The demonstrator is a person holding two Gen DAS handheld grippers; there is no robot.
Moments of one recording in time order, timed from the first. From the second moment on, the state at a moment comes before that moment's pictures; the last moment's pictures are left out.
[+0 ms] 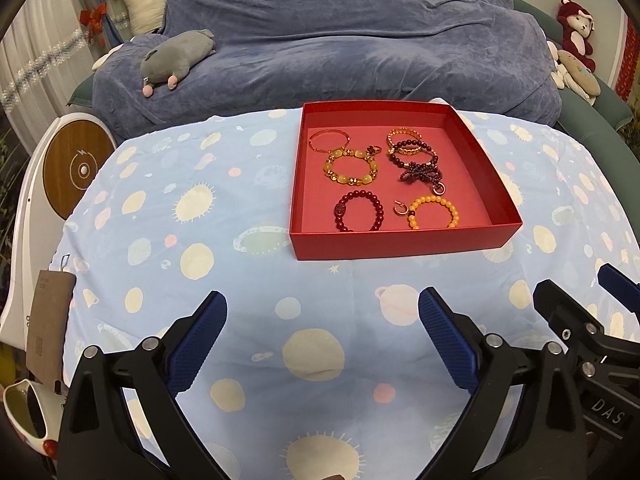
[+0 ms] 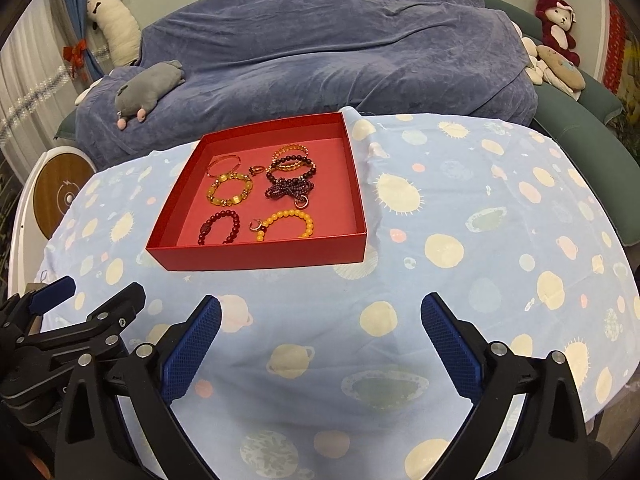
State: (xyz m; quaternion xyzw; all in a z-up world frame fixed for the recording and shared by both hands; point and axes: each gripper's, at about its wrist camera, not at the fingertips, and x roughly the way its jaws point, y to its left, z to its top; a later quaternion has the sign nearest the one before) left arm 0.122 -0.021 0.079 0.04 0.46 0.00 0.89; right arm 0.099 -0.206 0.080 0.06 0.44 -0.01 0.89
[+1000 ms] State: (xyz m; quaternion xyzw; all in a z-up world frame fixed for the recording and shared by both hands) left arm 0.122 -0.018 0.075 0.04 0.46 0.01 0.89; right arm 0.098 -0.207 0.082 0.06 0.44 -0.02 0.90
